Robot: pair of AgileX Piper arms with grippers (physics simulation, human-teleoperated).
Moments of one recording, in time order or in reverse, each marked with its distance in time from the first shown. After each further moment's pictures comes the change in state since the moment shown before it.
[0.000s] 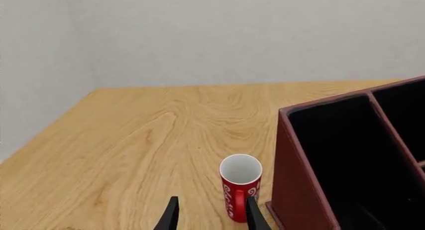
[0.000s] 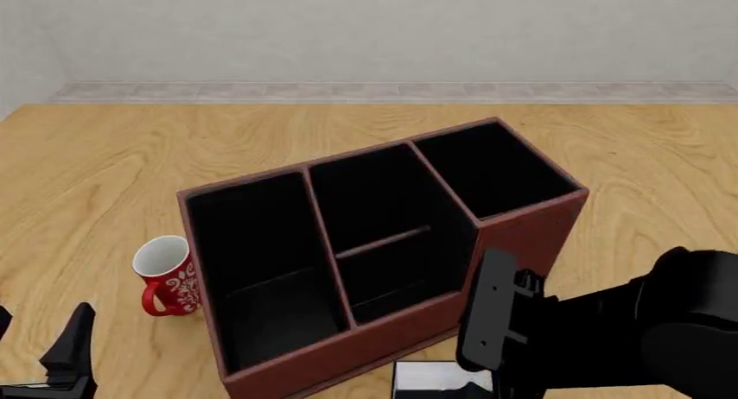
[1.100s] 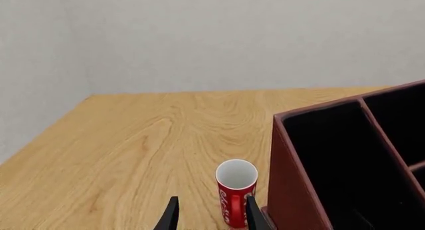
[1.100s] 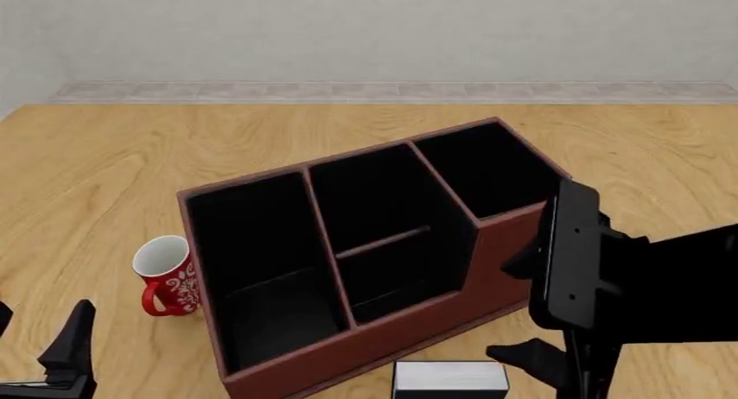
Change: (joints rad) left arm -0.020 0.000 -0.002 -0.024 -0.009; right arm -0.104 -0.112 -0.195 0.228 -0.176
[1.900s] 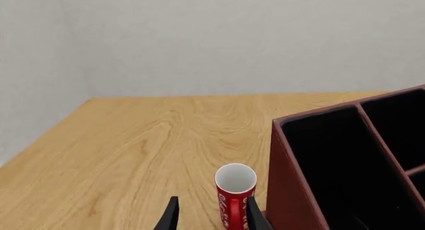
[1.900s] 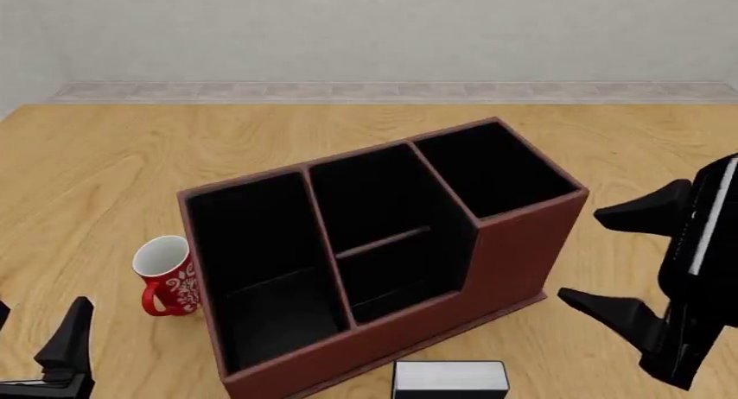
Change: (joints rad) left arm -0.003 0.001 -0.008 -0.010 -0.007; right arm -0.259 -0.242 0.060 -0.100 -0.098
